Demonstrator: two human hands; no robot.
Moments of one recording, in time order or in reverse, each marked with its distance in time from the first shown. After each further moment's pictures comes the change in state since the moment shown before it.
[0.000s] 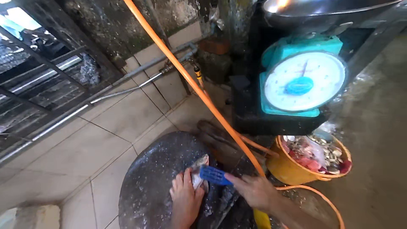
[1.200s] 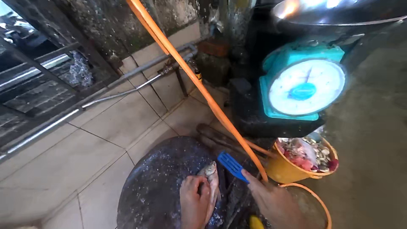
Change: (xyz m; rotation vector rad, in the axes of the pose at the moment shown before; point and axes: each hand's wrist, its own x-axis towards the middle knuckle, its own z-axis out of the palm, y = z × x) left_hand 0.023 -0.010 0.002 -0.433 0.081 0.116; right_hand 0.010 -0.053 -0.042 -0.048 -0.040 0.347
